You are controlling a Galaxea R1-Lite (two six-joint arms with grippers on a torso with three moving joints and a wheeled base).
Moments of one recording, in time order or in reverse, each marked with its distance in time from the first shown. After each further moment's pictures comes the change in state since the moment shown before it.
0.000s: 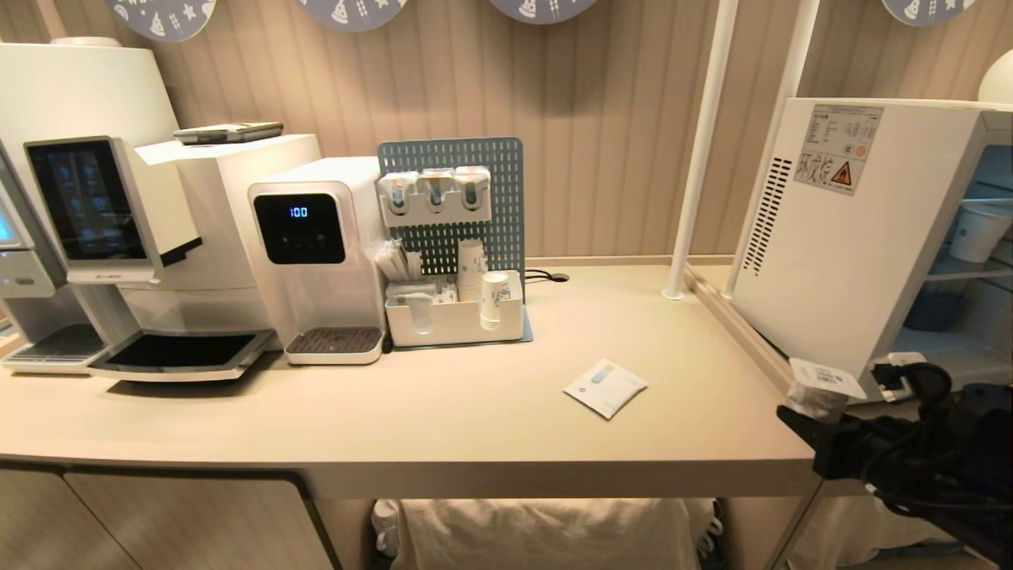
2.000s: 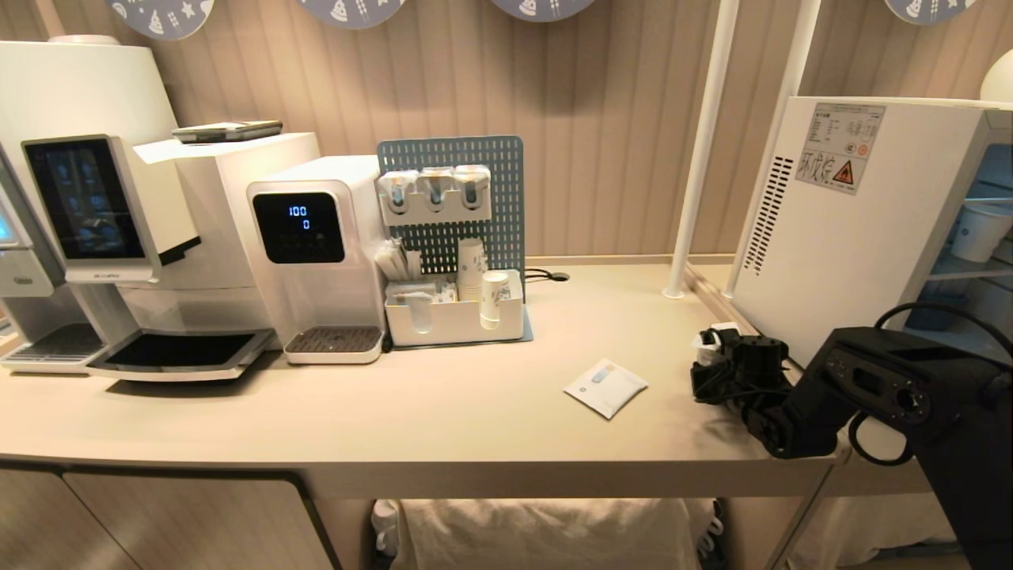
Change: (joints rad) left arm 0.000 0.000 0.000 0.000 0.000 -0.003; right arm 0.016 0.773 -1.143 0.435 -0.326 -0.194
